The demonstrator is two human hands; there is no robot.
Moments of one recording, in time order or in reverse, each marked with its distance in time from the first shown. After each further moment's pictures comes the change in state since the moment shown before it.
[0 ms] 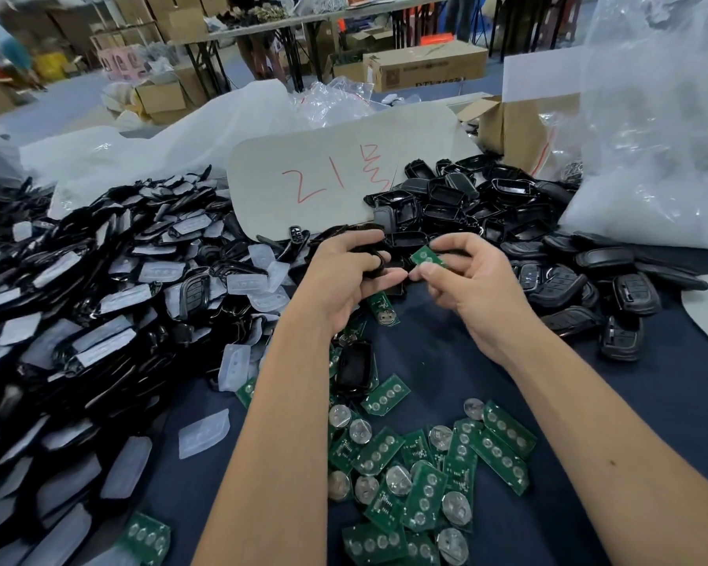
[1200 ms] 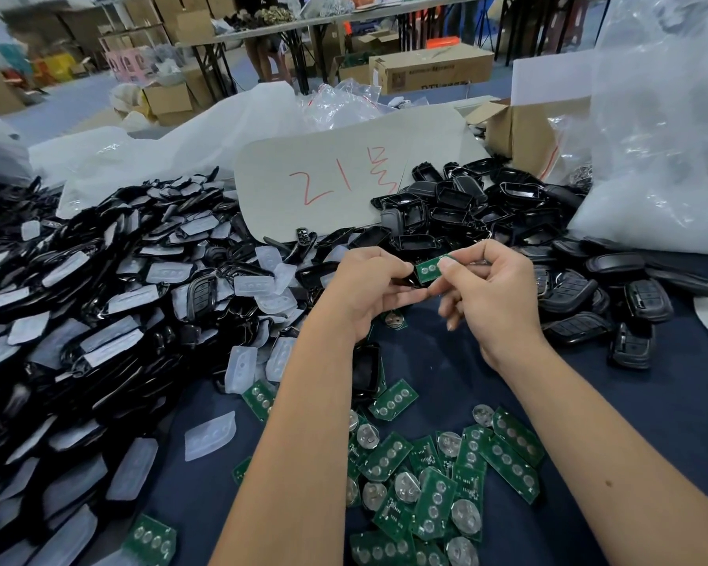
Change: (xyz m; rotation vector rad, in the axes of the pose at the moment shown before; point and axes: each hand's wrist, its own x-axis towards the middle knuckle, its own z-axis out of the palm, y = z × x) left_hand -0.006 -0.001 0.017 0.105 -0.046 -0.095; right_hand 0.002 0.010 0.005 -0.066 0.196 -0.105
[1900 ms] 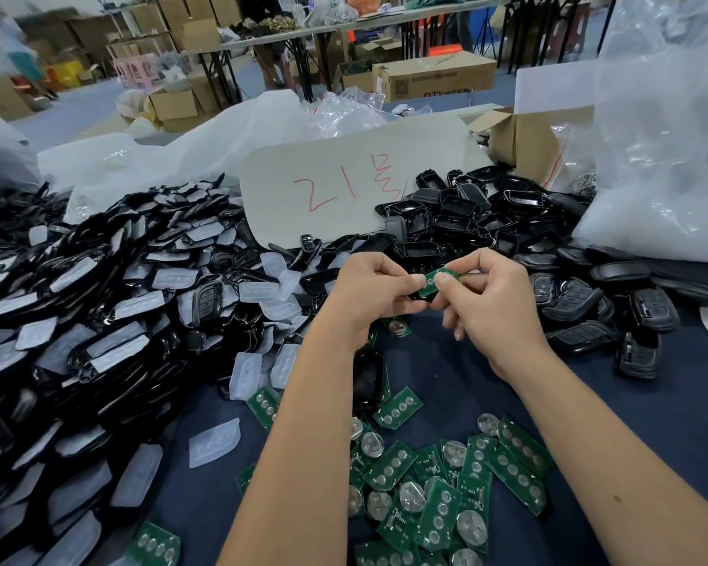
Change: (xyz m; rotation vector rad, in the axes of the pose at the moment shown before) left_hand 0.001 -0.006 -0.008 0.135 0.005 0.120; right_hand 0.000 0.000 -0.003 -0.175 -0.069 -0.038
